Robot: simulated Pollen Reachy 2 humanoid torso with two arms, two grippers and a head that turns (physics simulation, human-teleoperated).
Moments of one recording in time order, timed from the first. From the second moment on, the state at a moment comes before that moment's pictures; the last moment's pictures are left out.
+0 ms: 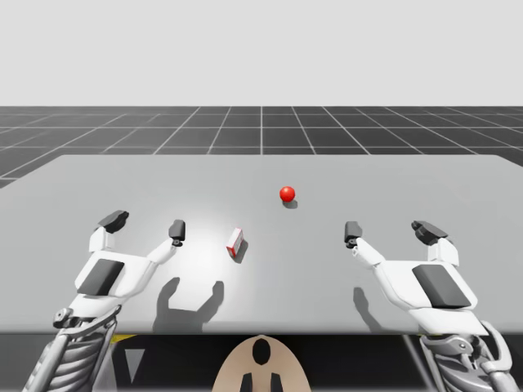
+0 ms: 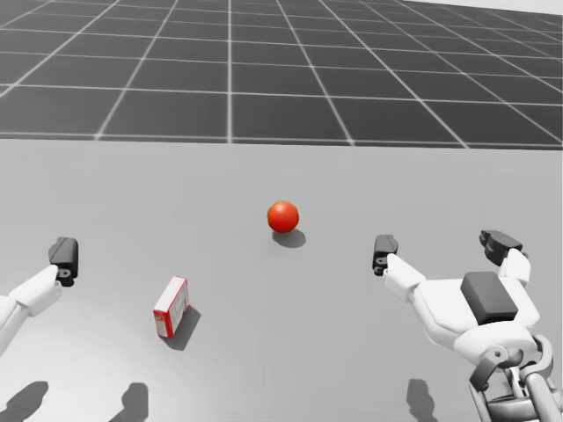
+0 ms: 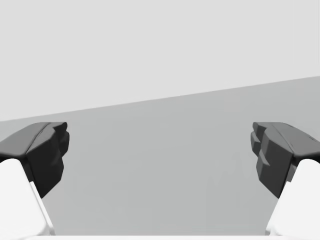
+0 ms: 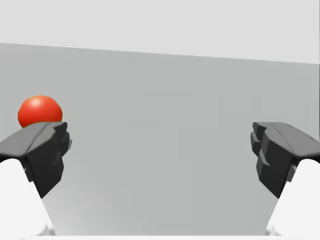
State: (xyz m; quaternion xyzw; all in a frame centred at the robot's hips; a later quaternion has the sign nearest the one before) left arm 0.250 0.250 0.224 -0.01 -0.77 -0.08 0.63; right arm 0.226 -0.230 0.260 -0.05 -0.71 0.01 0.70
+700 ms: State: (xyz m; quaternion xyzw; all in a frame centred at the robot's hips) left arm 0.250 0.250 0.223 -0.01 -0.77 -0.08 0.63; right arm 0.225 -0.228 0.258 -0.06 -0.71 0.03 0.70
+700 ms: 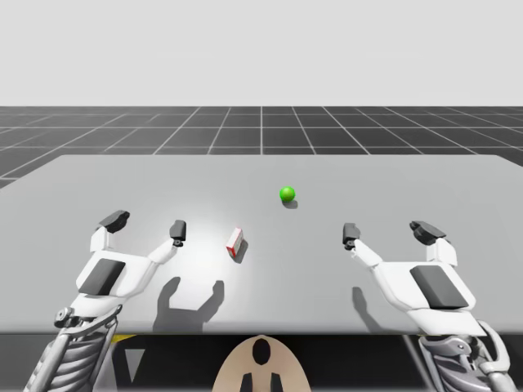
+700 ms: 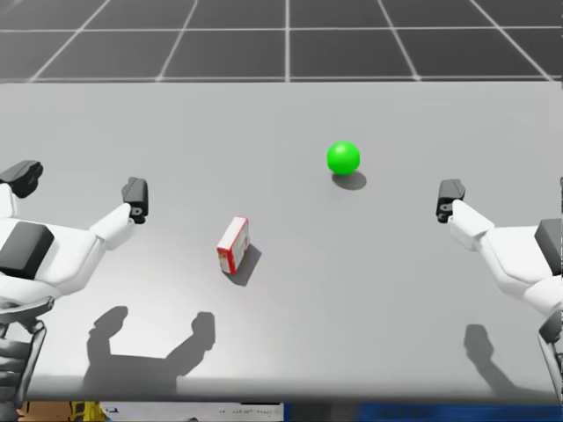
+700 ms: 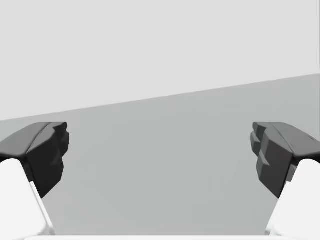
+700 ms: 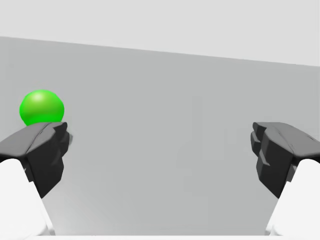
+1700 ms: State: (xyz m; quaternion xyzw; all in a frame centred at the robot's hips) left arm 0.240 0.224 0.213 -0.09 -0.60 -0.16 0.77; right arm 0.226 -0.231 0.253 -0.07 -0.71 0.03 0.70
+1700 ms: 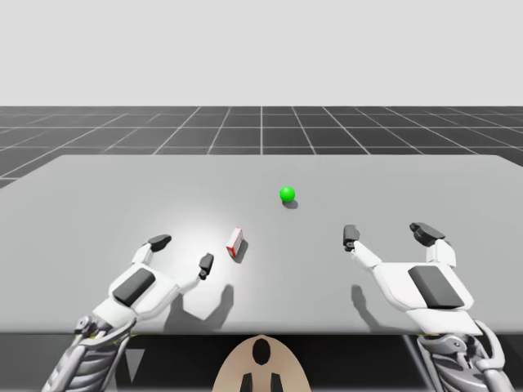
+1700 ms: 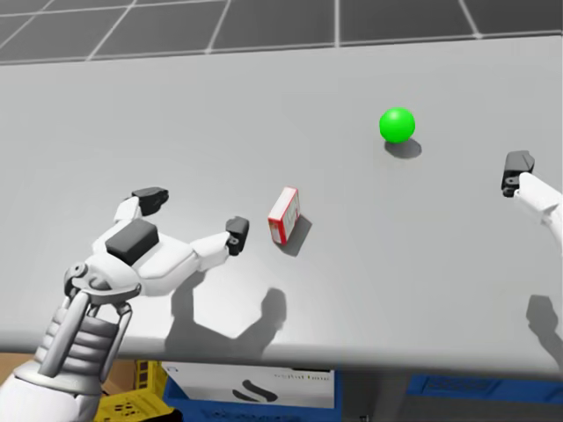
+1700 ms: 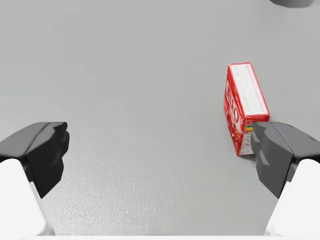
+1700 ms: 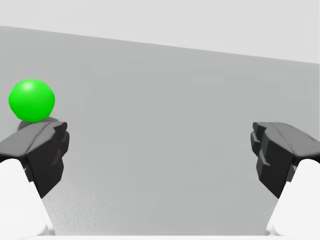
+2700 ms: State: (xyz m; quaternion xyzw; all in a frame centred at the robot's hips) left arm 0.316 0.133 0.168 -0.12 -0.49 -0.19 0.84; right arm 0.226 -0.234 0.253 -0.07 -0.71 0.04 0.70
